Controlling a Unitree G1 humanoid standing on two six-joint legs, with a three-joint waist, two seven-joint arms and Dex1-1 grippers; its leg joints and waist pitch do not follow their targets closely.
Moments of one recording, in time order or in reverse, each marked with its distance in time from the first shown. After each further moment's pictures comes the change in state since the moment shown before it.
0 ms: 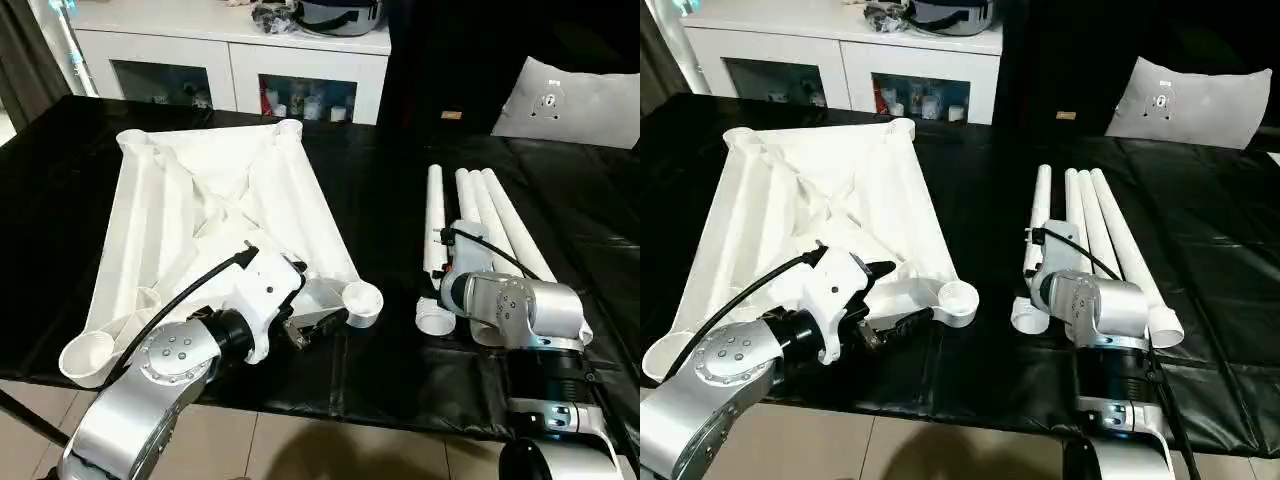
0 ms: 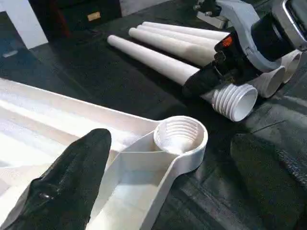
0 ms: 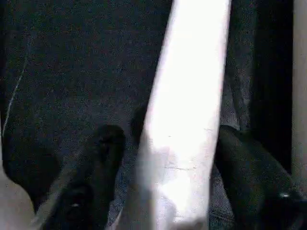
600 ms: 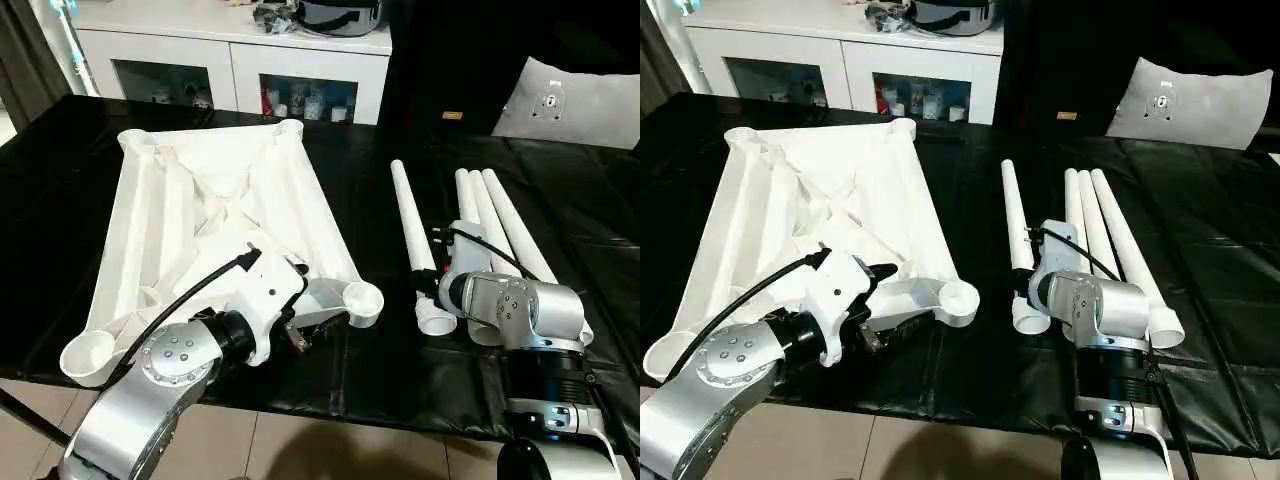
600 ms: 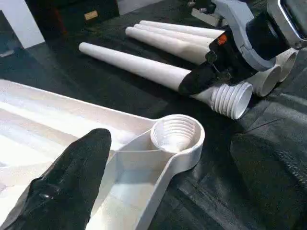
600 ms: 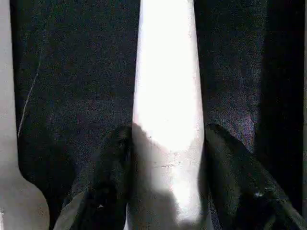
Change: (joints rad) left arm -0.003 0.002 -0.013 0.000 0.000 0.000 0.001; right arm 0.000 0.008 -0.010 -0.001 0.017 -0.005 0.005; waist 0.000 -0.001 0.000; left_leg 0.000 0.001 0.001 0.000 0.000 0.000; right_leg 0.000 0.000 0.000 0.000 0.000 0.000
